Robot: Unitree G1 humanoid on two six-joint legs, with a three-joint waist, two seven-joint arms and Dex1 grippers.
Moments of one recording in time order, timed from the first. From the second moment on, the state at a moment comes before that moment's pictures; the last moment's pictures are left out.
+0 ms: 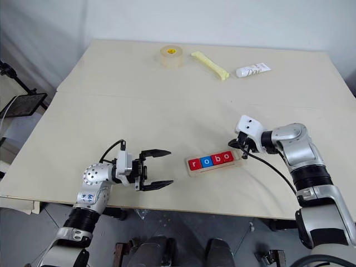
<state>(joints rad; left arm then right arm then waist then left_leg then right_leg) -0.39 0.33 -0.06 0.32 -0.38 -0.32 -1.25 -0.78 -0.73 0.20 0.54 0.01 0.17 1.18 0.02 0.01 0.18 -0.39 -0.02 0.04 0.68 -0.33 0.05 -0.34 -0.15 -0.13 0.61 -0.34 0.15</state>
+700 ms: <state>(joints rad) -0.40 0.33 -0.06 0.32 -0.37 -0.32 -1.26 -0.70 -0.78 0.19 0.41 0.02 0.22 1.23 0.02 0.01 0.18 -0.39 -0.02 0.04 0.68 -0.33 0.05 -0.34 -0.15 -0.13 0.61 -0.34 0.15</state>
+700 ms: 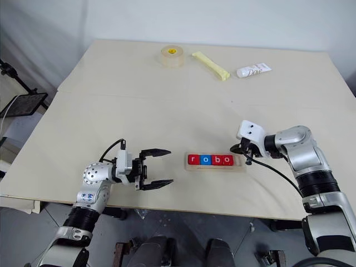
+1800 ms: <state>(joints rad) -0.55 0.34 -0.04 0.59 -0.37 -0.40 -1.40 -0.06 -0.84 -0.45 -0.09 0.27 0.45 0.94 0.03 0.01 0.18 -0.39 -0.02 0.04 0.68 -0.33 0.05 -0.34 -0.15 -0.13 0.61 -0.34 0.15</state>
